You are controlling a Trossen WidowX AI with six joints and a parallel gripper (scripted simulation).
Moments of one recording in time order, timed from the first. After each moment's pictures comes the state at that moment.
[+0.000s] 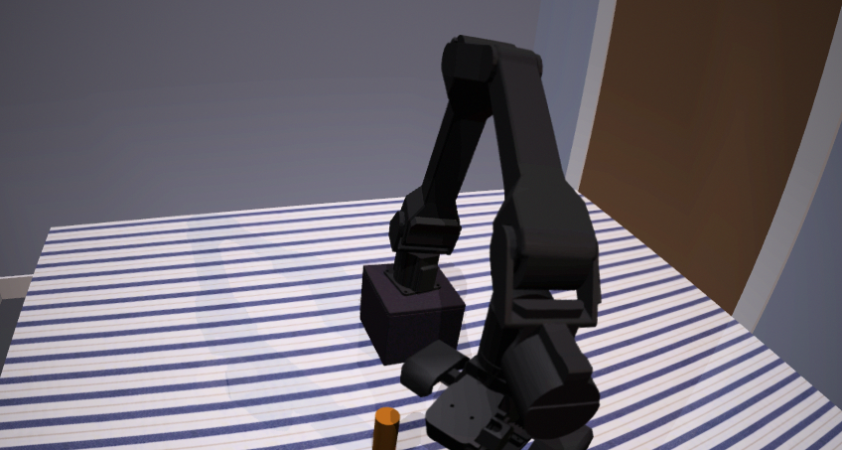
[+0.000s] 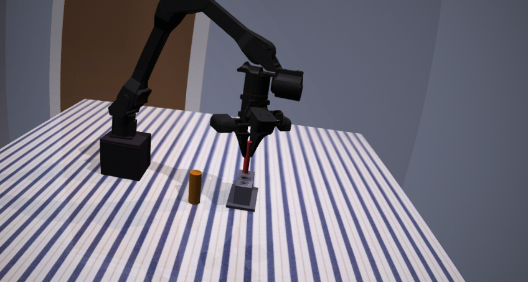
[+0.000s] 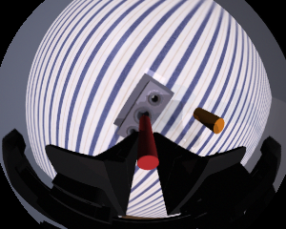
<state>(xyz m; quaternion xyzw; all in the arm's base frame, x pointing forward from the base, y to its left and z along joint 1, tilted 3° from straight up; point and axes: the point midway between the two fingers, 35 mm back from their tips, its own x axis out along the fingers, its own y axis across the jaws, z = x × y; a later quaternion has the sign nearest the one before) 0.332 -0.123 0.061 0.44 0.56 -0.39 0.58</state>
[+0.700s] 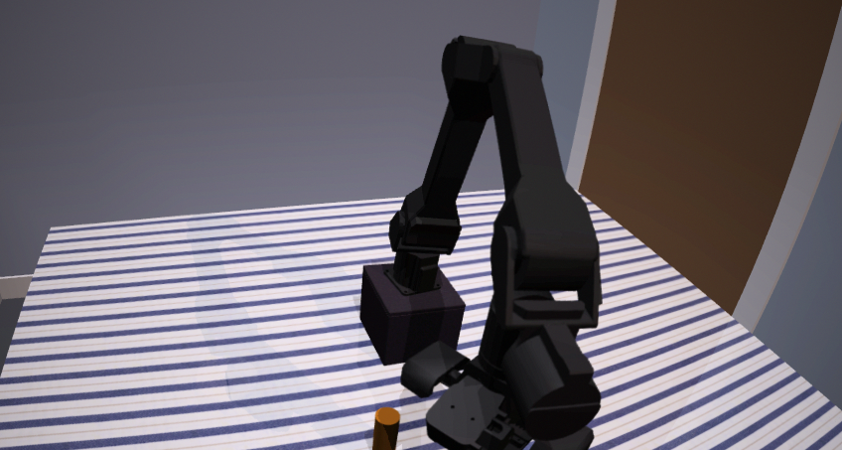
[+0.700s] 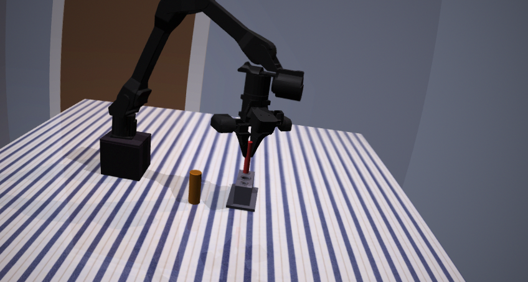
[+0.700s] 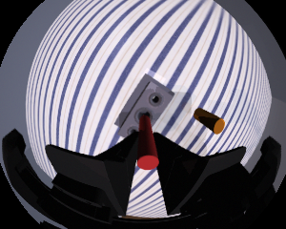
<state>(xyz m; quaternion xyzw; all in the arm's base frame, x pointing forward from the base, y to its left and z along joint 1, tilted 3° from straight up) 0.333 -0.123 0.061 0.44 0.56 -0.39 0.58</state>
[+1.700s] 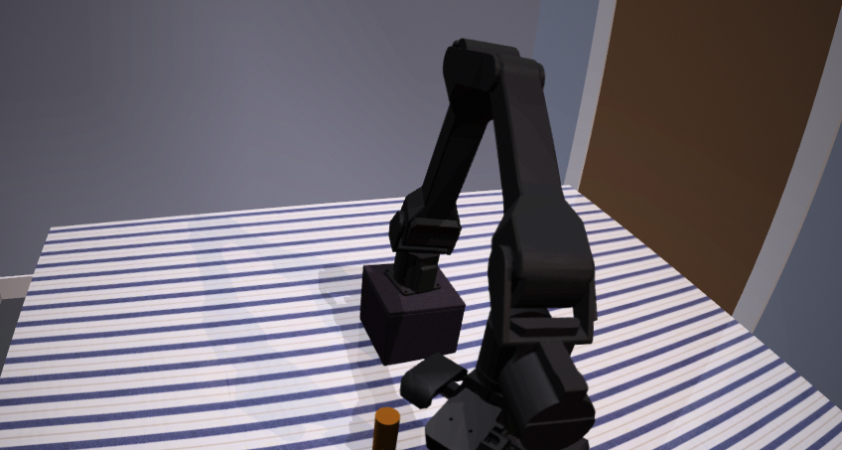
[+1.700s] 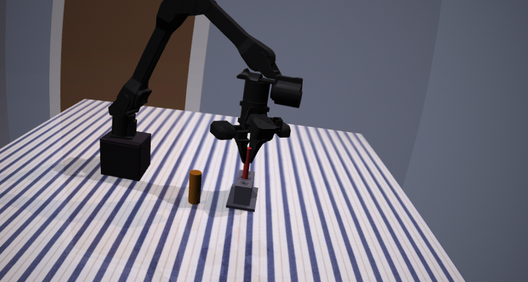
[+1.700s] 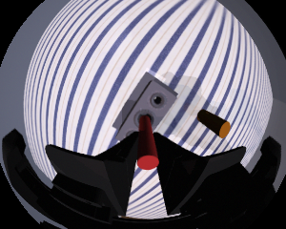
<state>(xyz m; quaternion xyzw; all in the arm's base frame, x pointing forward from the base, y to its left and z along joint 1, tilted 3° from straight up) 0.334 -0.121 0.045 0.44 0.57 -0.39 0.58</state>
